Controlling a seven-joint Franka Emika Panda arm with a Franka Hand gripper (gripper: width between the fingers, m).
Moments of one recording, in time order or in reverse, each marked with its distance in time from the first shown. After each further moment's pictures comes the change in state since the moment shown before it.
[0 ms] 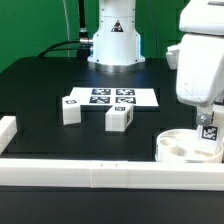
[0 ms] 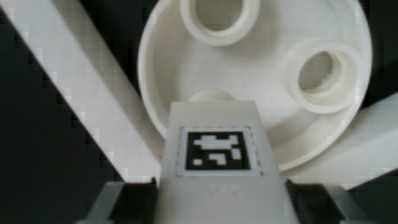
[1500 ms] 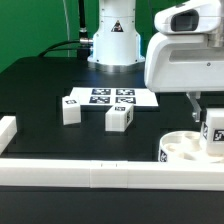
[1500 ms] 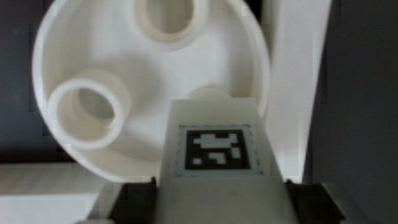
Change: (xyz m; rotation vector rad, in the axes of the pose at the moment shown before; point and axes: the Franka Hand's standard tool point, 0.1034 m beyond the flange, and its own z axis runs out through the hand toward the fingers) arm 0.010 -0.007 0.002 0.062 0.057 1.061
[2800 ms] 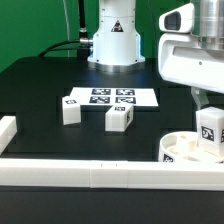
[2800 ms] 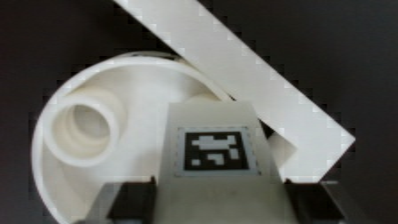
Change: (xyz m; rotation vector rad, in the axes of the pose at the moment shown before) arm -0.004 -0.003 0.003 0.024 -0.027 0.919
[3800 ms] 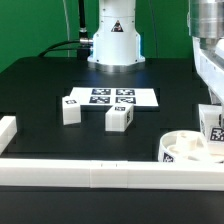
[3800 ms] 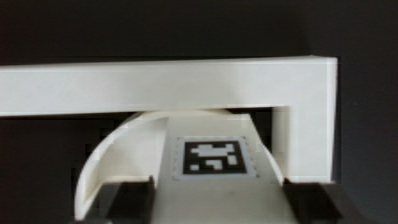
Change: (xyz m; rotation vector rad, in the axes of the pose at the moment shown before) arm -0.002 -0.003 0.000 0.020 -0.034 0.657
